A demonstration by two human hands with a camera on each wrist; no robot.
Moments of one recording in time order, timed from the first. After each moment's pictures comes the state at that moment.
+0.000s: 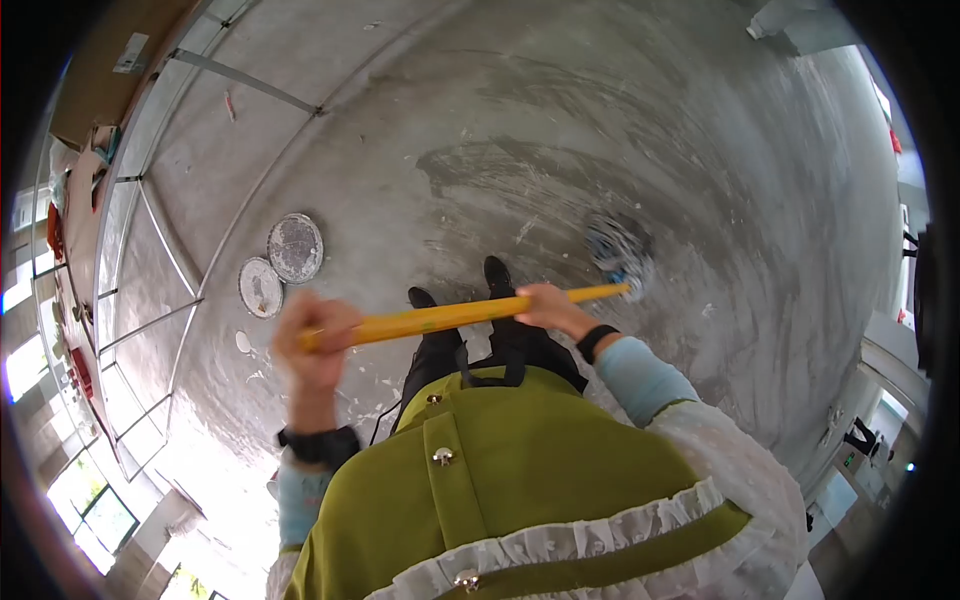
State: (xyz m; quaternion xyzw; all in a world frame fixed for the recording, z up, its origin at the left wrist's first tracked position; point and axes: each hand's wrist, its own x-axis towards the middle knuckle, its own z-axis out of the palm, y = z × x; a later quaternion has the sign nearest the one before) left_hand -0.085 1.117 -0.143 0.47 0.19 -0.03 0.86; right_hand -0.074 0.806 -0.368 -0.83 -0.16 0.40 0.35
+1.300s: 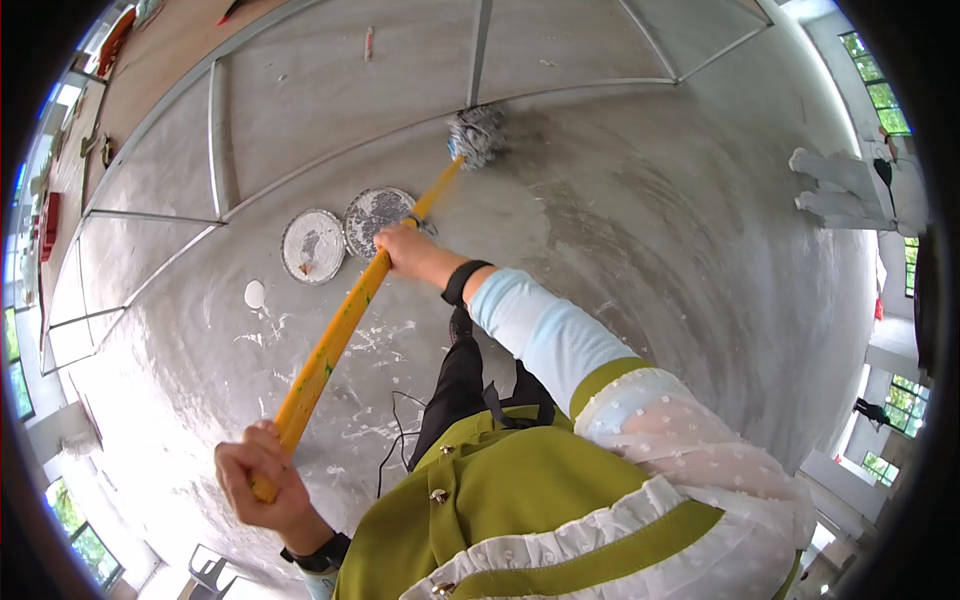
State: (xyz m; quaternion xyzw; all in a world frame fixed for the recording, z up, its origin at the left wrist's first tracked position) left_hand -0.333 1.462 -0.070 0.63 0.30 0.42 0.58; right_hand -0.094 1.448 -0.352 -0.72 -0.56 0.16 0.37
